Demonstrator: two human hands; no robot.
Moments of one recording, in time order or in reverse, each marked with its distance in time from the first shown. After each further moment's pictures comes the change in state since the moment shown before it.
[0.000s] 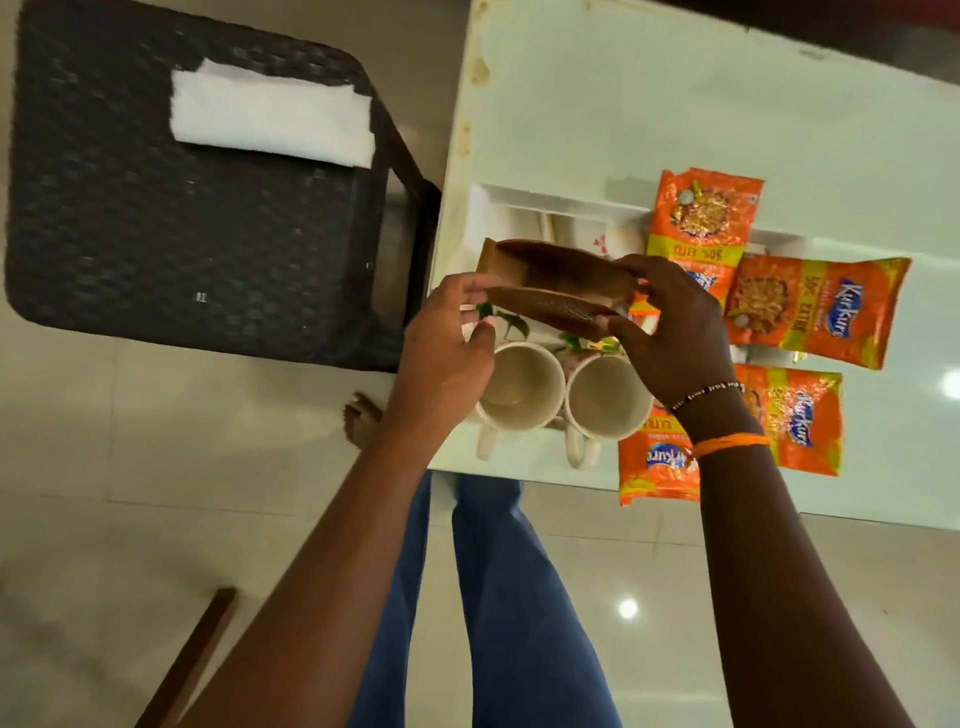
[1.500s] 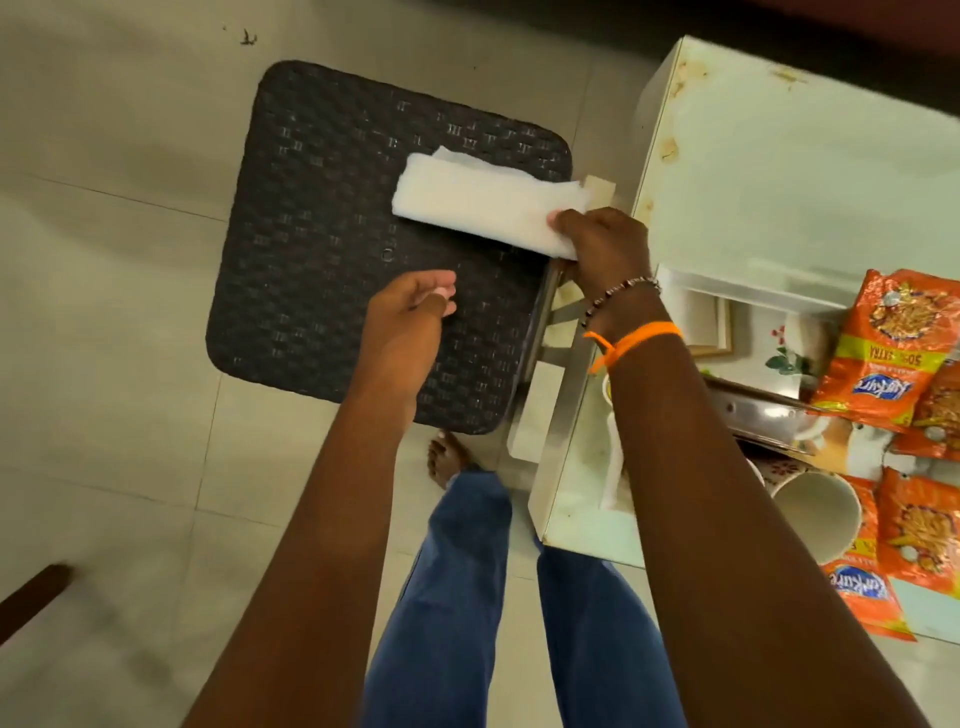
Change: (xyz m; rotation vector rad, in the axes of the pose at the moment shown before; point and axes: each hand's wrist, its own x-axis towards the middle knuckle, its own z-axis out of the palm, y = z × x) left_hand 0.079 -0.053 -0.168 -0.301 0.229 -0.284; right_hand 0.138 -0.180 0.140 0.726 -0.021 0.464
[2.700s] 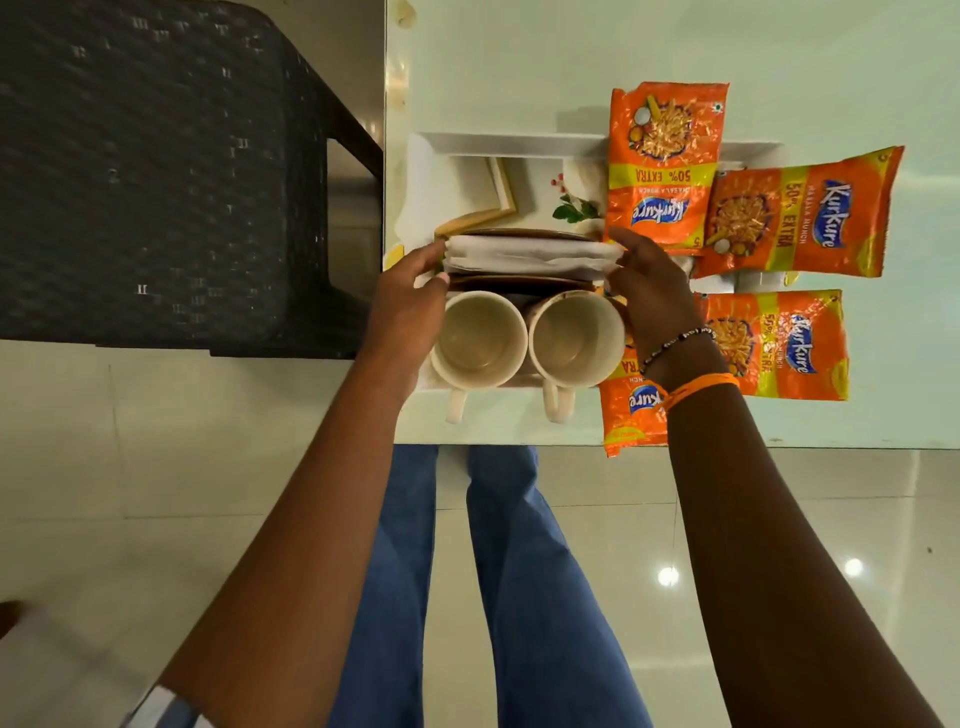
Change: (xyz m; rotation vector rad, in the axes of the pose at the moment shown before) left_hand -0.093 -0.056 0.179 0.226 -0.170 0.089; right_hand -0.059 0.136 -0.255 -0.048 0.063 0.014
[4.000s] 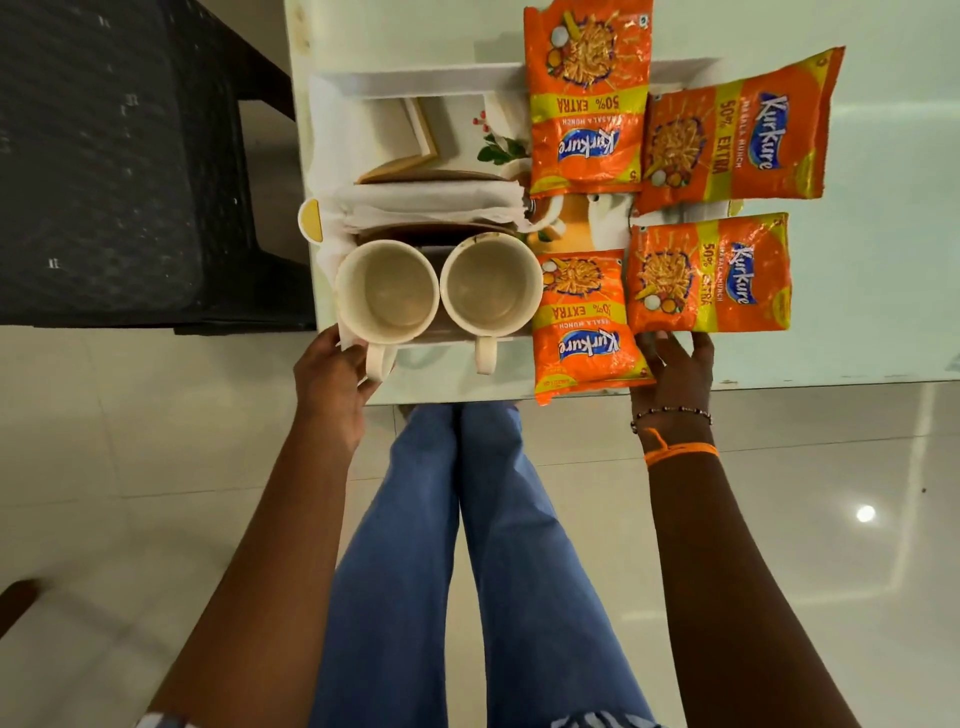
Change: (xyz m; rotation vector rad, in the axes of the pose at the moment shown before) left_hand -0.044 -0.078 0.019 -0.468 0.244 -0.373; right_hand -0.040 0.134 -0.067 0.827 0.430 0.386
